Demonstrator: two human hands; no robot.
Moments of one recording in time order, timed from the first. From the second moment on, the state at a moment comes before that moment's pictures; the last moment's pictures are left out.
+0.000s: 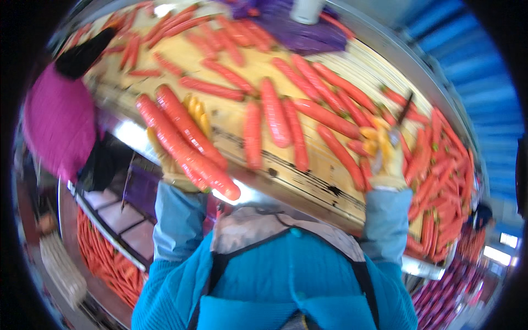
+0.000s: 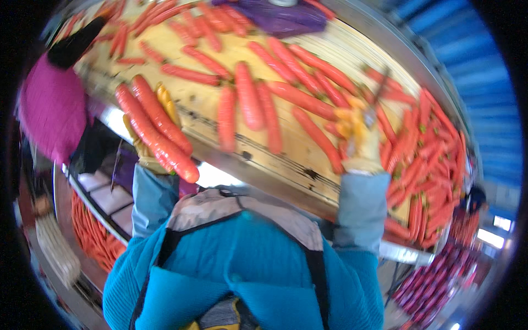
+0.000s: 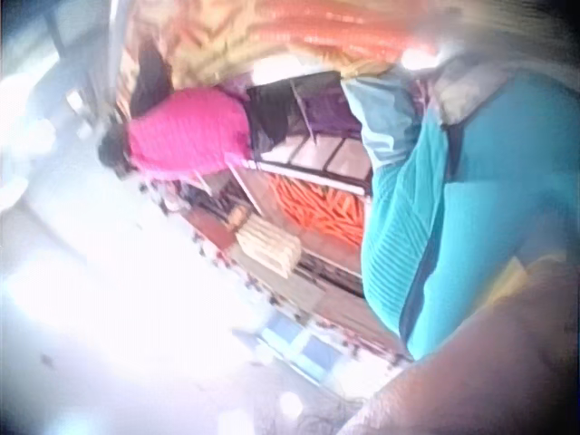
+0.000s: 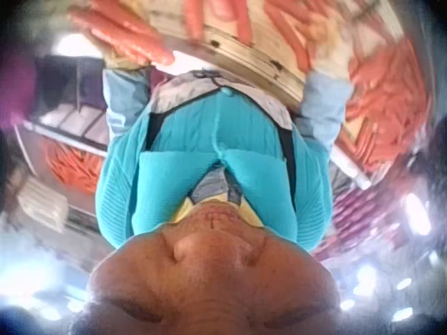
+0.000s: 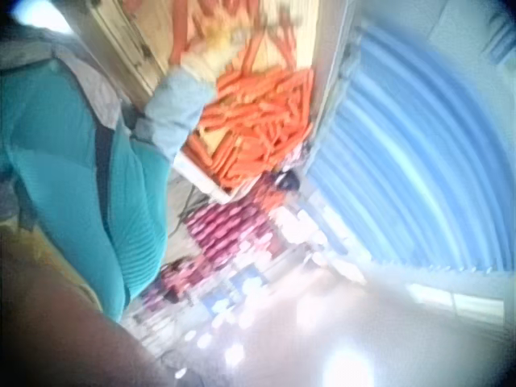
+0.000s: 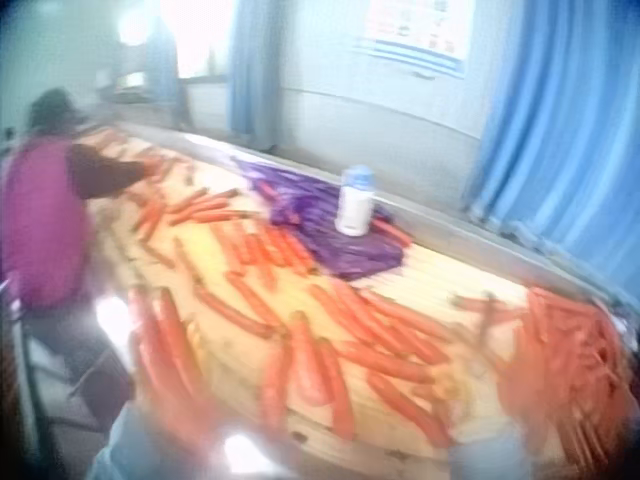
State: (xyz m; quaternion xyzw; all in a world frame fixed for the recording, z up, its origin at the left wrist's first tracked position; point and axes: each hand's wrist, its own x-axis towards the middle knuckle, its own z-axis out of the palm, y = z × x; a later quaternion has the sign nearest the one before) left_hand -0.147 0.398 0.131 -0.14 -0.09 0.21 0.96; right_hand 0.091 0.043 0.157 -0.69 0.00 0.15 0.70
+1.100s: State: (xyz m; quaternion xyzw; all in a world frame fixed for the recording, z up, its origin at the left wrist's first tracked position) left_hand -0.222 0.591 0.139 0.35 0.18 0.27 0.88; right_hand 0.092 0.152 0.135 -0.71 -0.05 0.32 0.62
